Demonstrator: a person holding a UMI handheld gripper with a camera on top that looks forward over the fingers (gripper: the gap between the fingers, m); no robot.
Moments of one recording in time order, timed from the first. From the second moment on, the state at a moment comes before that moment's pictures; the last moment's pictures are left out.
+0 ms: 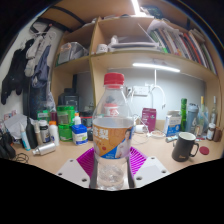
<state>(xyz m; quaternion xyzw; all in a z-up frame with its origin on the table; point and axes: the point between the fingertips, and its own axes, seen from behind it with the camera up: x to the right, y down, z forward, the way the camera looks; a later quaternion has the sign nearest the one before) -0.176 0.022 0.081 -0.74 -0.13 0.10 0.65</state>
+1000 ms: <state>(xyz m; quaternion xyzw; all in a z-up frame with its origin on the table) -0.072 0.105 0.187 -0.52 0.40 0.73 0.20</state>
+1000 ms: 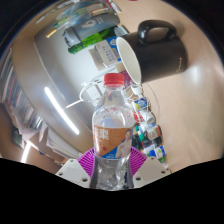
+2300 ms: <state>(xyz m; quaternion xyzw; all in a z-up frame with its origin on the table) 0.314 0.199 0.102 -0.76 0.04 0.00 0.65</state>
